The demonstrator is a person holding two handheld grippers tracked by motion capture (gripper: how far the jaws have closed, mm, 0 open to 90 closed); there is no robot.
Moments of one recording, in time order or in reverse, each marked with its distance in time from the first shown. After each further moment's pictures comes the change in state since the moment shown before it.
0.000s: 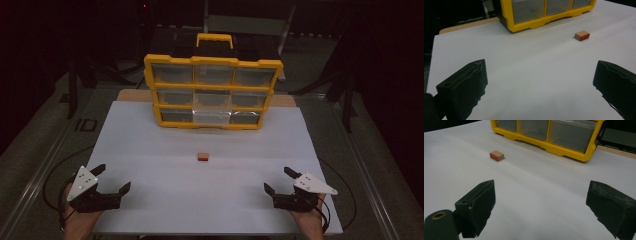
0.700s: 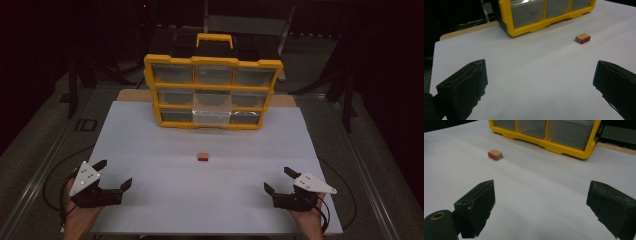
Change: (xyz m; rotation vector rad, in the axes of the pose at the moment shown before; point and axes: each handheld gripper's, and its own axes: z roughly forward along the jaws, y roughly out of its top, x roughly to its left) left arm 0.000 0.015 0.007 0.001 -0.009 0.039; right arm -0.002 -0.003 0.003 0.006 0.000 0.022
